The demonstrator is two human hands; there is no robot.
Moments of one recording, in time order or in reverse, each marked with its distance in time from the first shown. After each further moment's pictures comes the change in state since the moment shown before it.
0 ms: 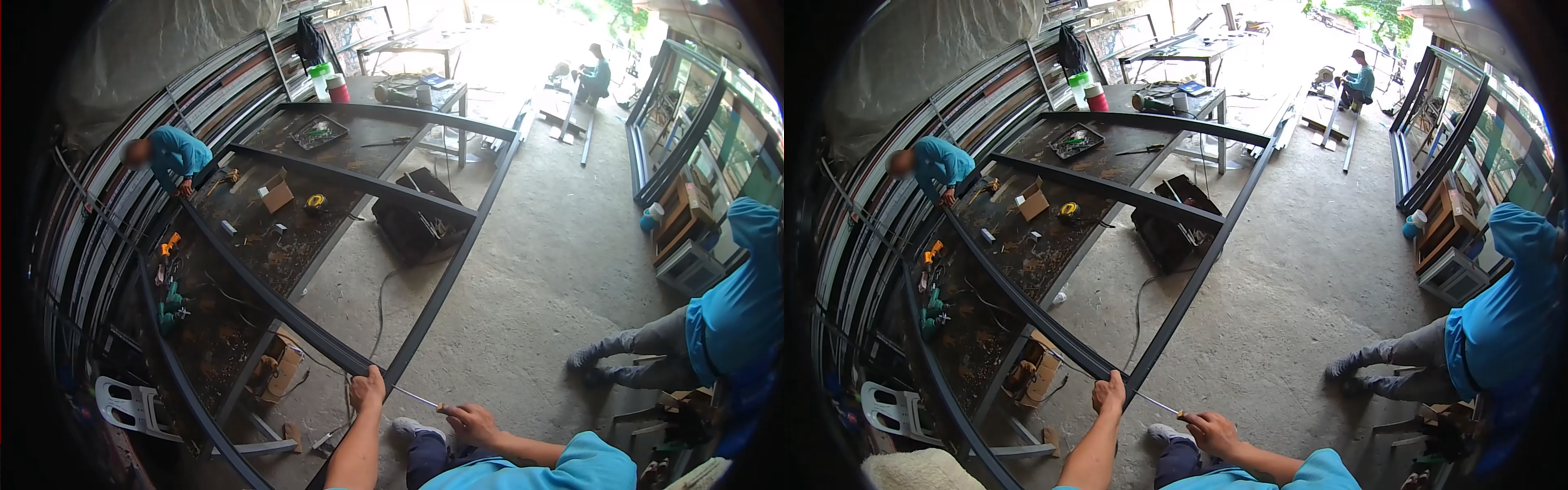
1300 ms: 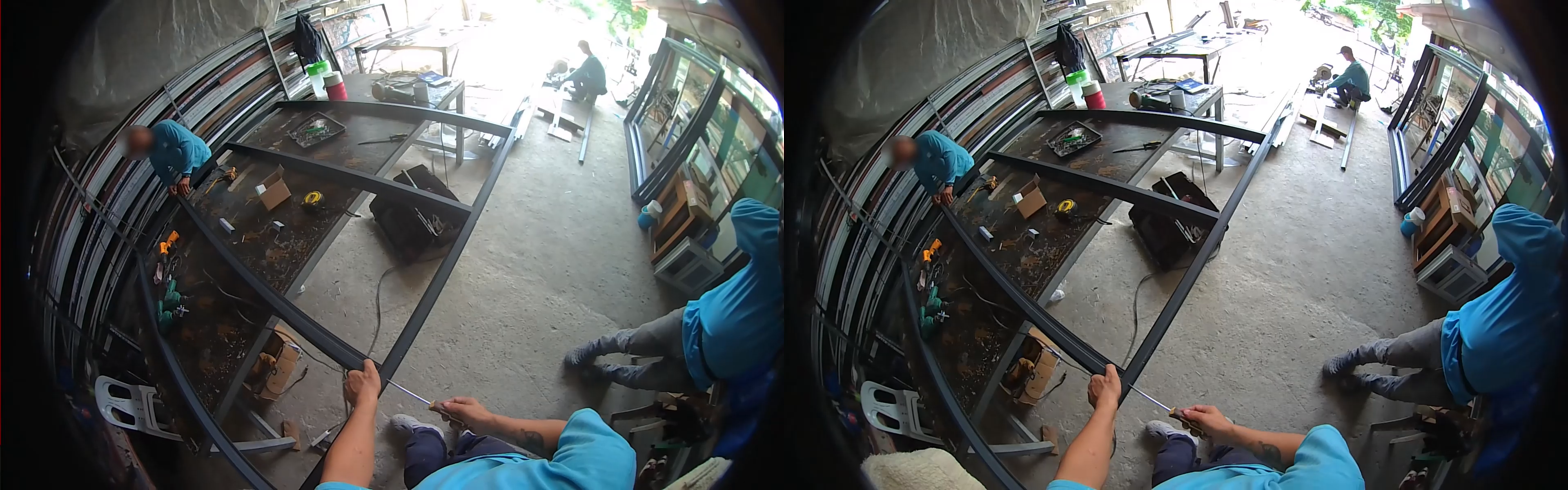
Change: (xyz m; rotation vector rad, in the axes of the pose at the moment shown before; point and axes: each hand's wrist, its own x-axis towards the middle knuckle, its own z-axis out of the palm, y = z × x) left_hand -0.002 0.004 -0.005 0.005 -0.011 -0.003; right_hand 0.018 0.027 0.005 1.076 -0.436 0.791
